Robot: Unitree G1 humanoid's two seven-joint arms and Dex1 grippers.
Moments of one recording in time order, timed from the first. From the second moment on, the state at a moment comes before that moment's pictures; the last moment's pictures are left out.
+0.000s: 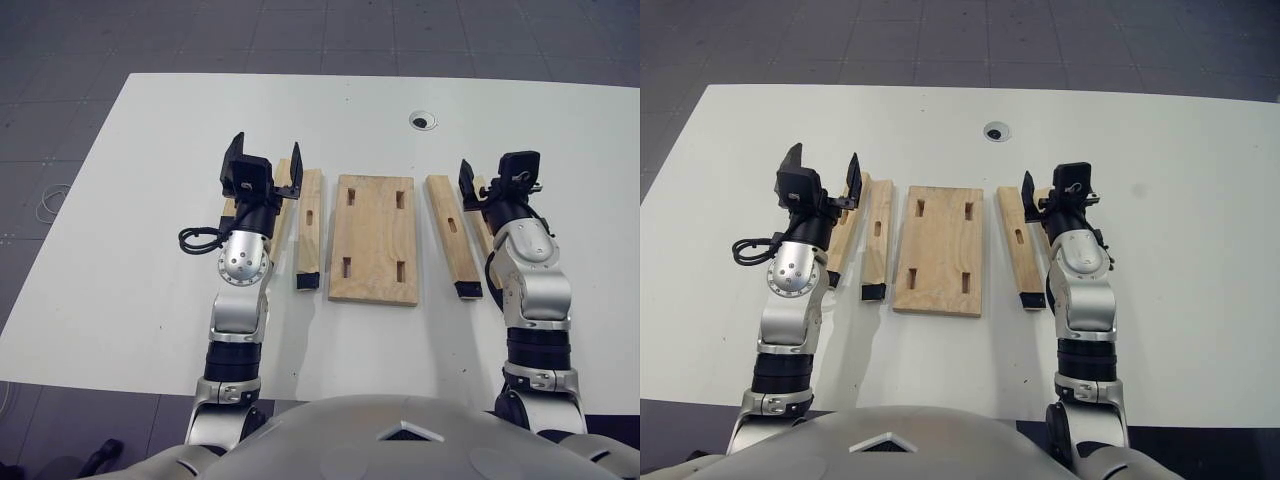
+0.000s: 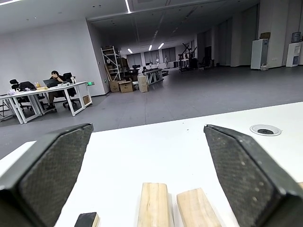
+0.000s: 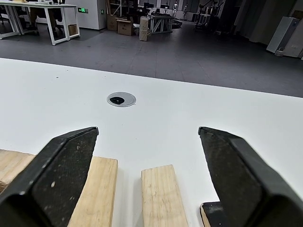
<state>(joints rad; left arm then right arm) -0.05 0.07 -0.03 -0.12 0.08 0.02 -0.03 -0.15 -0.17 -0.08 -0.10 0.03 0.38 0.09</state>
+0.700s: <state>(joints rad) -0.06 0.07 -0.01 -0.13 0.09 0.03 -0.03 -0.12 -0.23 -0.05 -0.08 -0.02 0.21 0.16</state>
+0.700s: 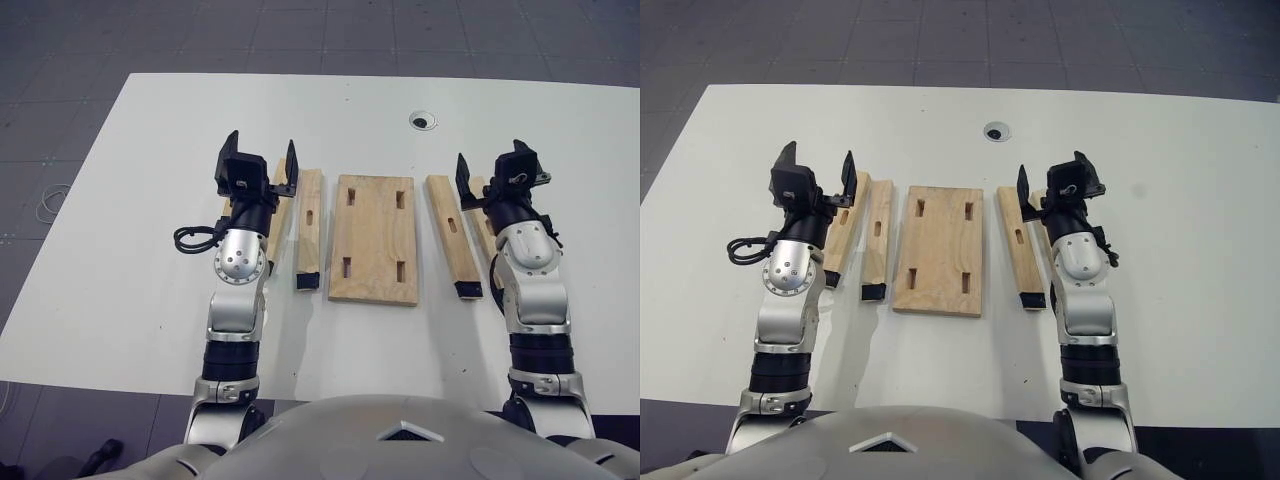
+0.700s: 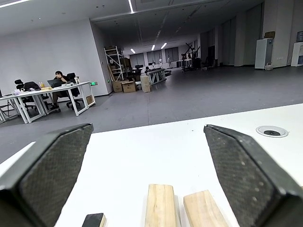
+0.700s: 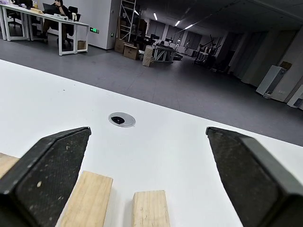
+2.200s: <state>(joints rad) 0.02 0.09 -0.02 -0.20 0.09 0.06 -0.03 0.14 -0.52 -0.22 0.03 0.29 0.44 0.52</state>
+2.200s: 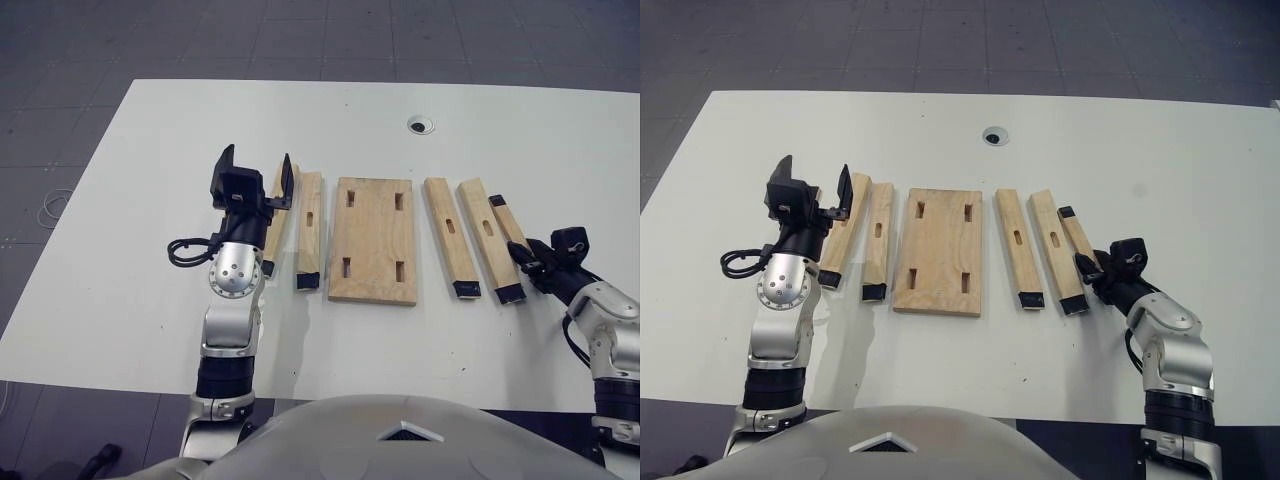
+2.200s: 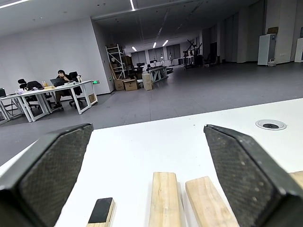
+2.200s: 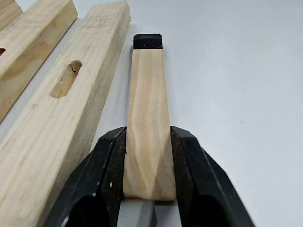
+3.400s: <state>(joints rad) -0.43 0.01 0.17 -0.14 -0.96 0.77 -0.37 -0.21 -0.18 0.11 -0.08 0.08 -0.06 0.38</state>
